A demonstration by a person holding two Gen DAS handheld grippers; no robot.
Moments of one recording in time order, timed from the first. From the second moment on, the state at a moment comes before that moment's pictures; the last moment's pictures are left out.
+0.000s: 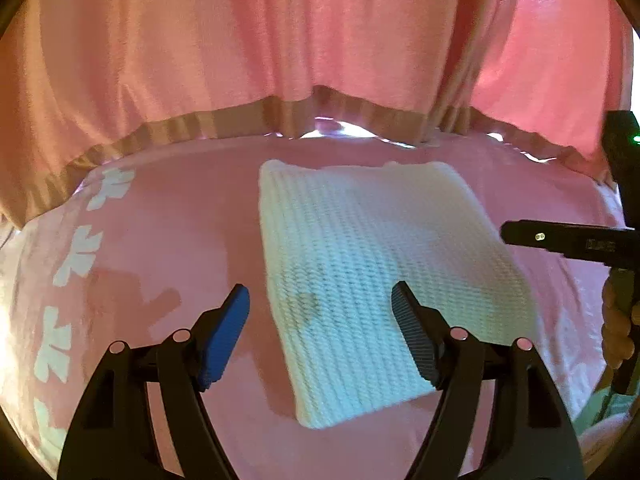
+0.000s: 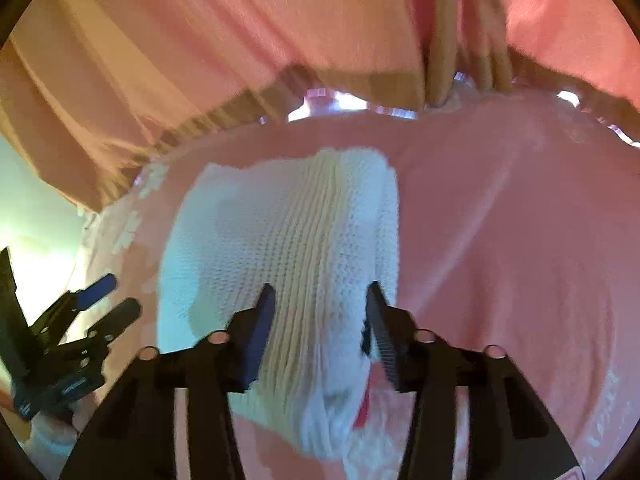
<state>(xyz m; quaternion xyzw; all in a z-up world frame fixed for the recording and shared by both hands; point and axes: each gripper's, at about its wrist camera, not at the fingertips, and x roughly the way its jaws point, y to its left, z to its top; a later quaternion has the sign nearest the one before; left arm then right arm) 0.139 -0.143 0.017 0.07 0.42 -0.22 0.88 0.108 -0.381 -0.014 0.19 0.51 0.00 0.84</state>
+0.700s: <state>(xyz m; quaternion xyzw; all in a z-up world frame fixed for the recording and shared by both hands) 0.159 -0.130 -0.003 0.00 0.49 -0.22 0.84 0.085 -0.388 -0.030 0.20 0.55 -0.02 0.81</state>
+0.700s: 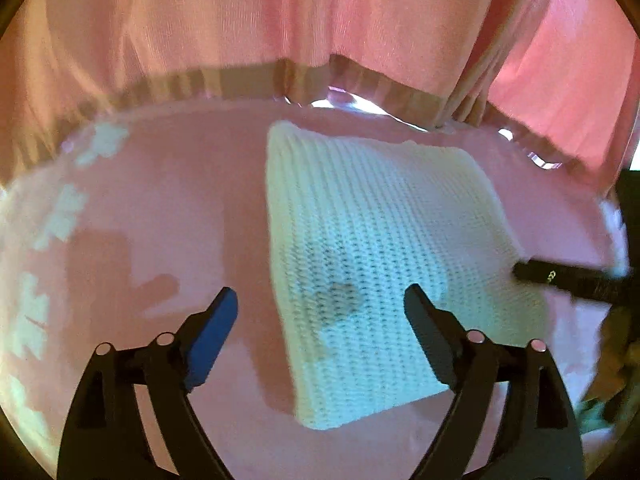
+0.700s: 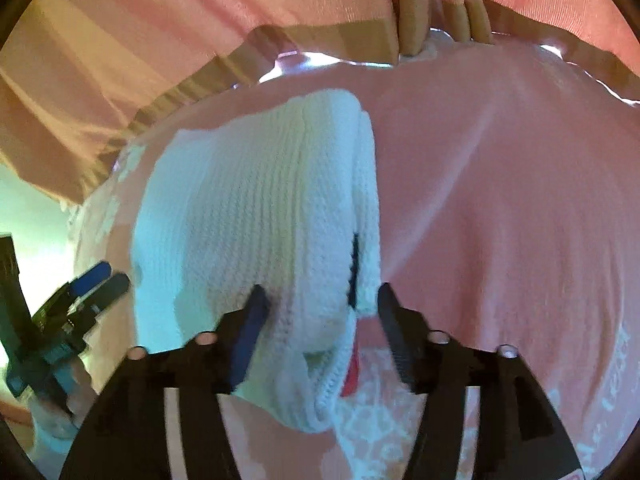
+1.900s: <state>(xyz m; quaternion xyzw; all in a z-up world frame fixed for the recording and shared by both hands) 0.230 -0.128 -0.082 -0.18 0.57 -0.29 0.75 0.133 -0.380 -0.082 0.28 0.55 0.02 0.78</state>
